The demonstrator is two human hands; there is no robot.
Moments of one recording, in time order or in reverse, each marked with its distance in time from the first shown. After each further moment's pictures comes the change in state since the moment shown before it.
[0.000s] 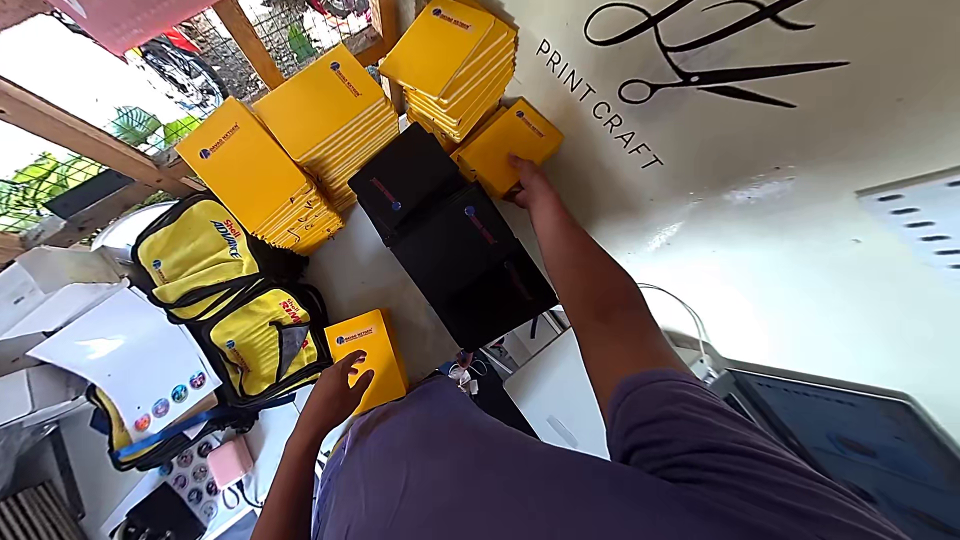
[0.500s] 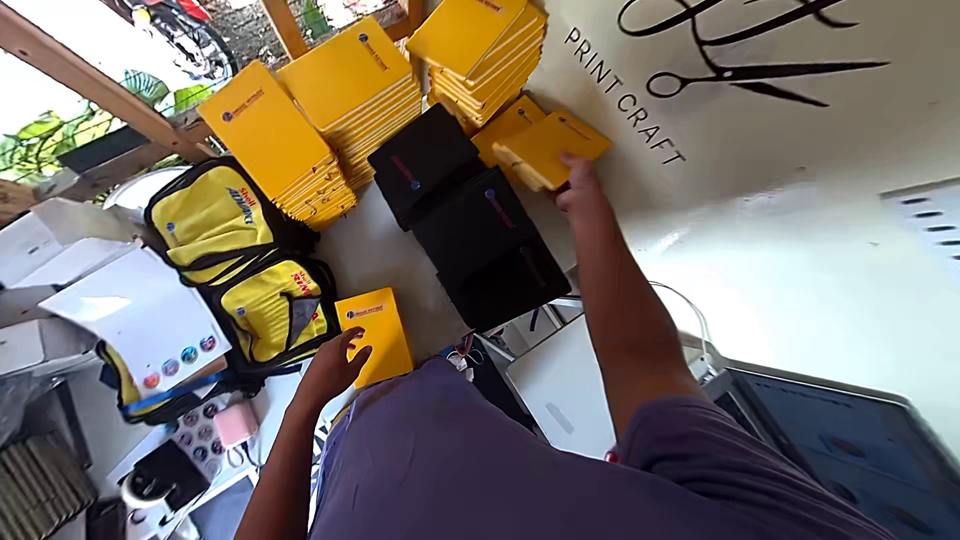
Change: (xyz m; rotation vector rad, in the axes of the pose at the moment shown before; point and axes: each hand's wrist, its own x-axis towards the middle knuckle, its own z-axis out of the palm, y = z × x) left_hand -0.014 -0.022 -0.009 -0.033 0.038 0.012; right_hand -0.071 -0.007 -0.040 0.200 0.021 -0.103
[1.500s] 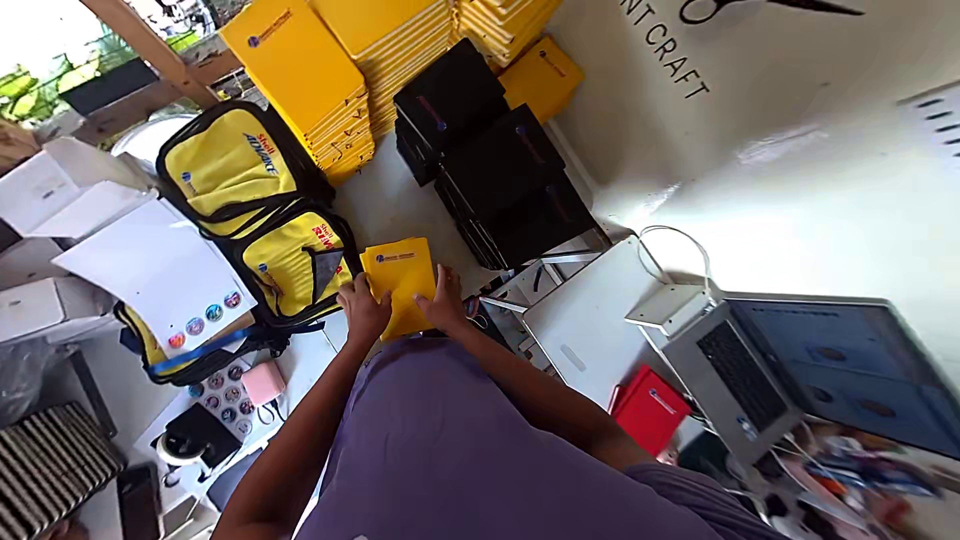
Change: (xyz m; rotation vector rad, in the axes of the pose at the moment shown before) left_hand 0.010 -0.045 0.043 -0.087 0.449 -0.138; right_hand -0.296 0.342 0.017 -1.164 -0.363 -0.178
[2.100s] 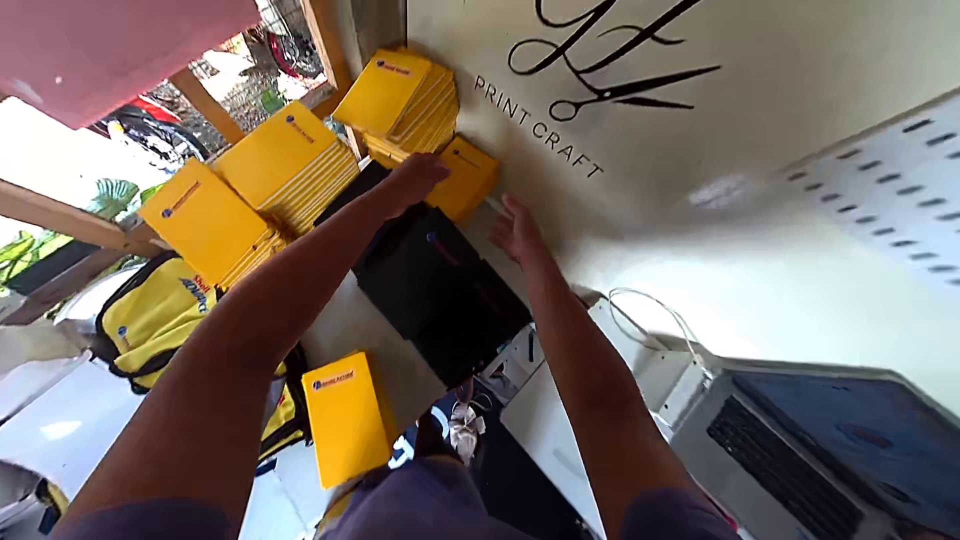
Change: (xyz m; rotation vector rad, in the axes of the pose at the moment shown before) left_hand 0.217 0.461 0.002 -0.150 -0.576 0.608; right_hand 0.230 0.028 -0.366 1.083 0.256 0.055
